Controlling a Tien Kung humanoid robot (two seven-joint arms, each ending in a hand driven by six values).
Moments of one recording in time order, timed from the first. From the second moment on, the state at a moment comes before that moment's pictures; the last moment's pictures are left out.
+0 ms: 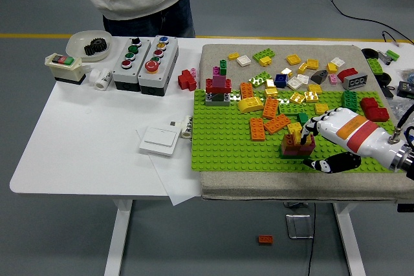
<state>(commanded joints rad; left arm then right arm) -0.20 0.12 -0.32 -0.30 0.89 0.14 0.38 0.38 -0.69 0.89 1.49 -2.10 -0.07 0.29</state>
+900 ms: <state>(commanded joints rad) -0.20 0.12 -0.32 -0.30 0.90 0.14 0.38 0.44 -0.65 0.84 1.44 -2.08 -0.09 0.29</state>
